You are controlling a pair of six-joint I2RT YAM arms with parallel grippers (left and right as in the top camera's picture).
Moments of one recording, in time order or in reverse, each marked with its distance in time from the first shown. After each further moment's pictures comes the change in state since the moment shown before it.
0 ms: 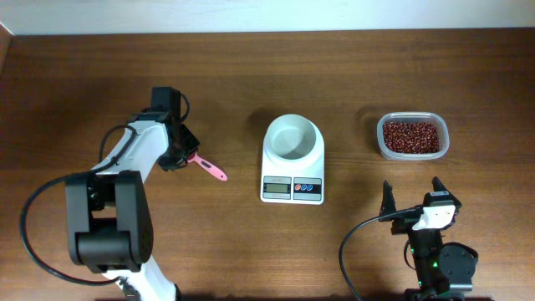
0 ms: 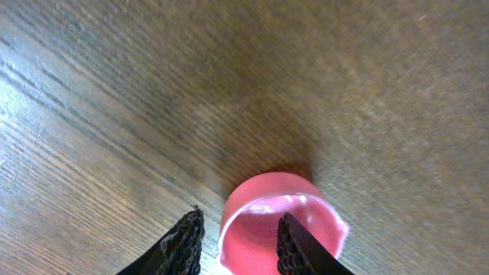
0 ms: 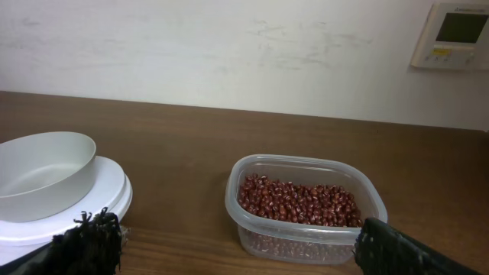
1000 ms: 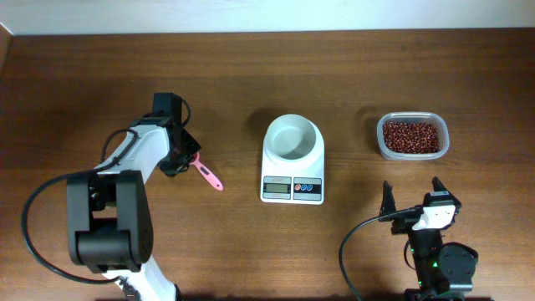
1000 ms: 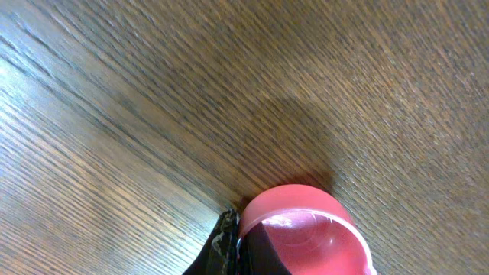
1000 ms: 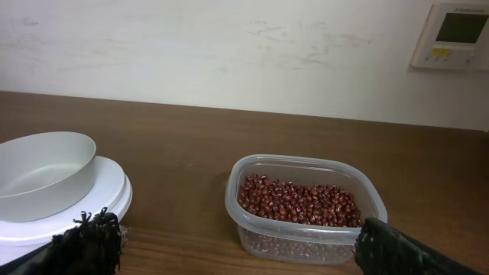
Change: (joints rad) left arm 0.000 0.000 -0.042 0.024 0.026 -0.051; right arm 0.000 0.000 0.000 0.000 0.000 0.000
